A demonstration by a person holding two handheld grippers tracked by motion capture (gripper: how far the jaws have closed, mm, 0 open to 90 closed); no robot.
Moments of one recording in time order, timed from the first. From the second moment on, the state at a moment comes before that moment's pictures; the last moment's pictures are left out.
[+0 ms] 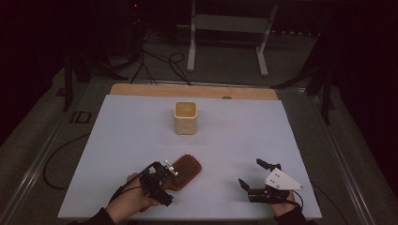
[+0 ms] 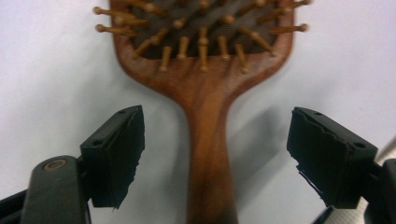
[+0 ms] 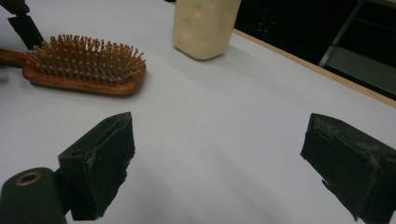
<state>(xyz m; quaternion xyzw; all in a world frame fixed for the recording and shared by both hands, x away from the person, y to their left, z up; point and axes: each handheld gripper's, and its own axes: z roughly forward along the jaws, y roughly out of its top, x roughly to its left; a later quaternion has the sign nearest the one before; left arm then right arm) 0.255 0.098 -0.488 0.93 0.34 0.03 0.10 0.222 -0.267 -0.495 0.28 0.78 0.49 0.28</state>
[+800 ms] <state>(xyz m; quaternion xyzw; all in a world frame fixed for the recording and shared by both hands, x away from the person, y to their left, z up) 0.261 0.091 -0.488 0.94 0.34 0.02 0.09 0.222 -0.267 -0.495 0.28 0.78 0.49 0.28</state>
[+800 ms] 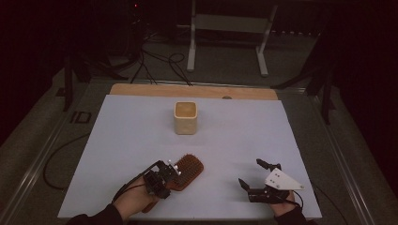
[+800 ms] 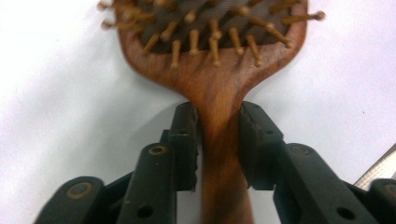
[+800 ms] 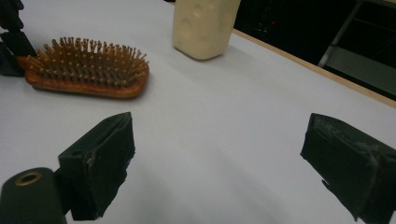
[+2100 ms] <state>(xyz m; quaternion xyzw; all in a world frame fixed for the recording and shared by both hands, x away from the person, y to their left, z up) 0.261 0.103 -0.483 0.91 0.33 0.09 0.24 0.223 -0.268 -0.495 0.28 0.78 0.49 0.28</state>
